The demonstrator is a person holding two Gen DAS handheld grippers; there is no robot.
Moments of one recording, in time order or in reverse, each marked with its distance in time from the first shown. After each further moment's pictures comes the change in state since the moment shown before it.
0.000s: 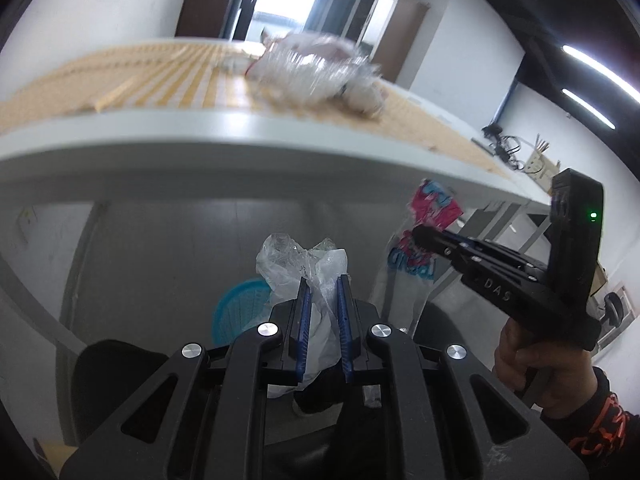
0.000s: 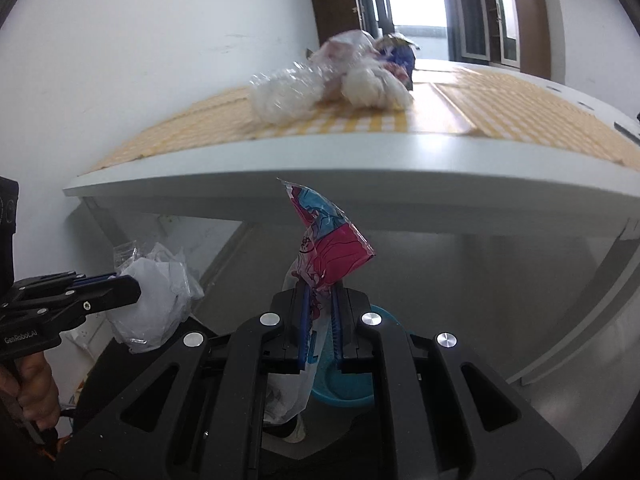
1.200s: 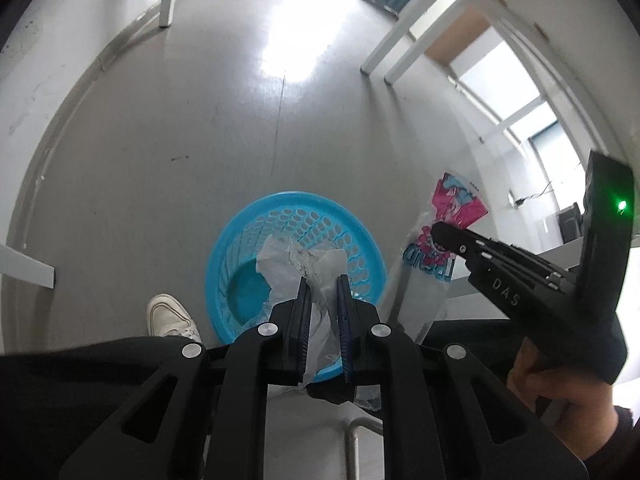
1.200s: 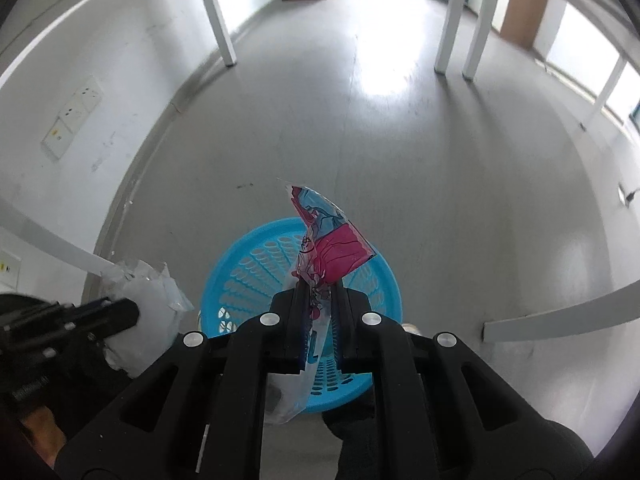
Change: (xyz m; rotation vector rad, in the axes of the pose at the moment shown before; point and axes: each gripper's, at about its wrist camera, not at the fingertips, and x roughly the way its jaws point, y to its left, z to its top) left arm 0.260 0.102 -0.024 -0.293 0.356 0.059; right arm 0.304 -0.047 -0.057 0.066 0.460 -0.168
